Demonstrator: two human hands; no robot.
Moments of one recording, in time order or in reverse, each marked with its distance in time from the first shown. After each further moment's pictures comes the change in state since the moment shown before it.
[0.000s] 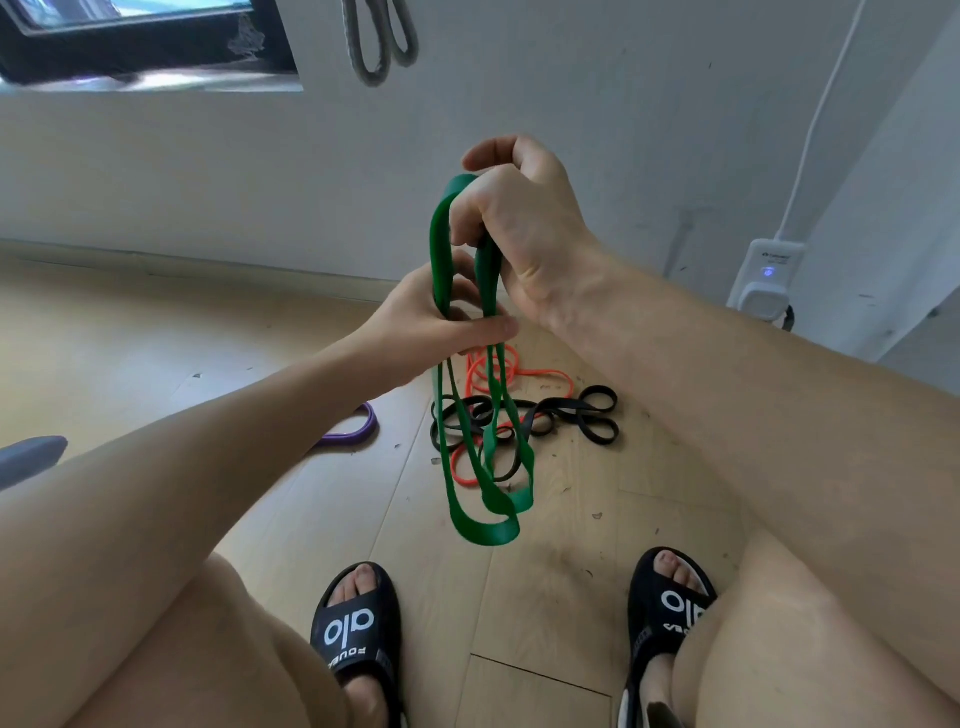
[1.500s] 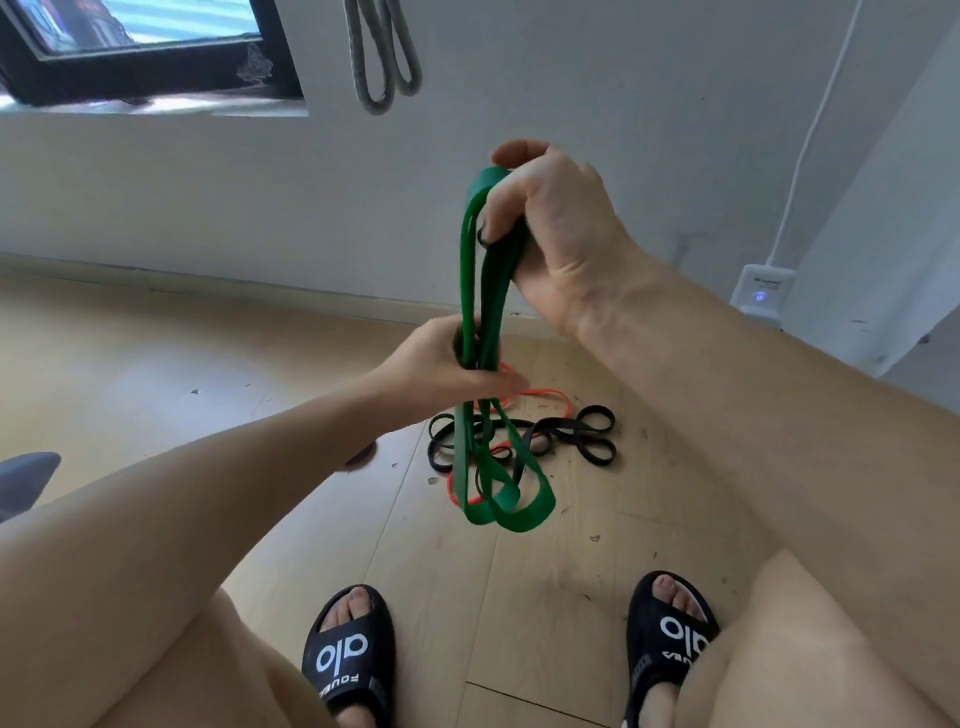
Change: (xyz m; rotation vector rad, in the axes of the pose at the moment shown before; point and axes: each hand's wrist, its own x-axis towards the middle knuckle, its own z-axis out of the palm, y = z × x) left_hand 0.005 -0.016 0.014 0.126 -0.054 -0.019; right_hand -0.003 -0.023 -0.008 0.226 0.039 0.028
